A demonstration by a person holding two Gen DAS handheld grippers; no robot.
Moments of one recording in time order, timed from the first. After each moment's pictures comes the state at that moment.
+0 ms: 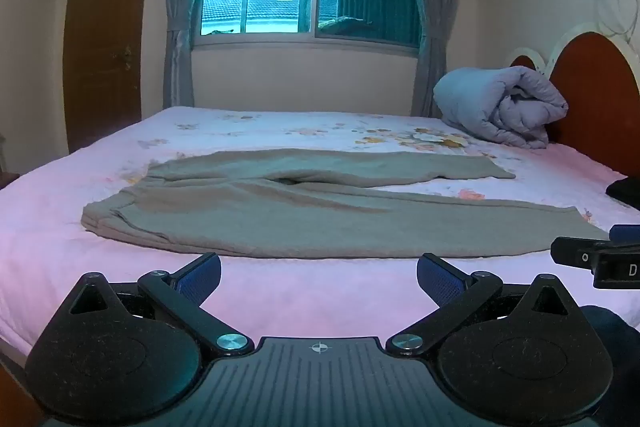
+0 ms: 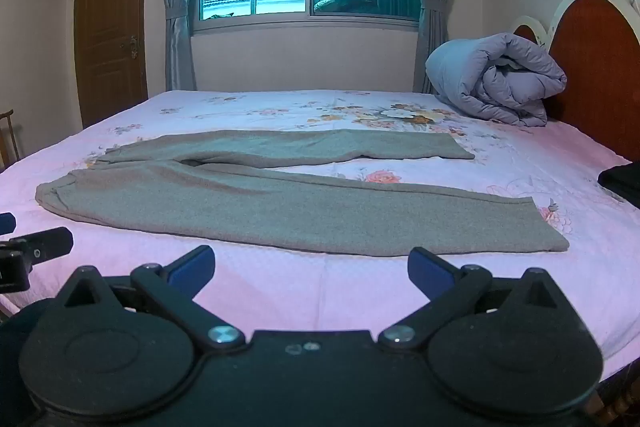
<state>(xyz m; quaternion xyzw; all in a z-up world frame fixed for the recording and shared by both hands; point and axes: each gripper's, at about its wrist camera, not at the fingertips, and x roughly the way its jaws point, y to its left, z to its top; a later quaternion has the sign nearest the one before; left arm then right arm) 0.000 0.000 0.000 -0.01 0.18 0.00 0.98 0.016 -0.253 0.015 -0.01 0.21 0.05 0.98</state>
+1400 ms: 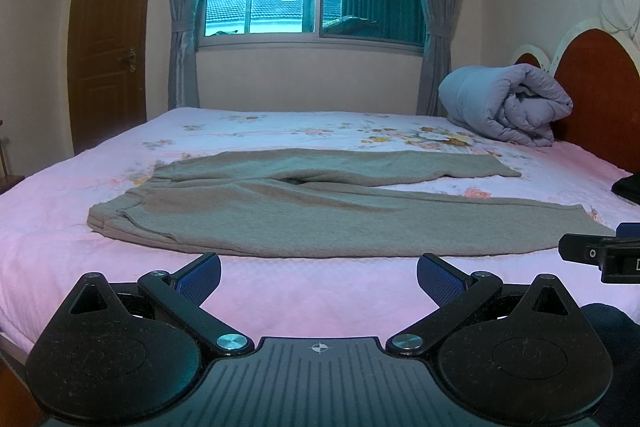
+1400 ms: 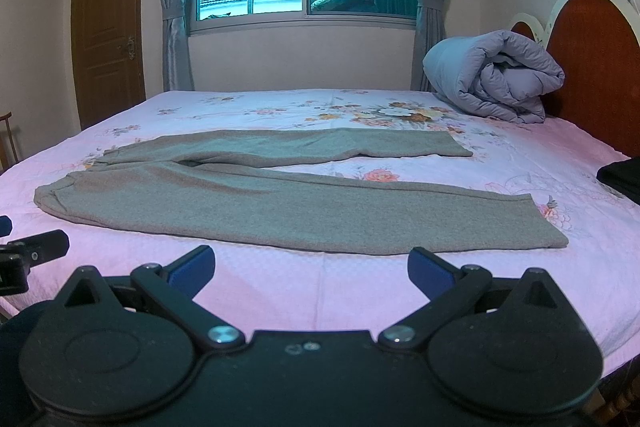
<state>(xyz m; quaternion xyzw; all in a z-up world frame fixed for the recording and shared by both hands) 0.001 0.004 -0.001 -0.01 0.18 0.01 0.98 0.016 -0.255 0.015 -0.01 0.22 0.05 0.98</state>
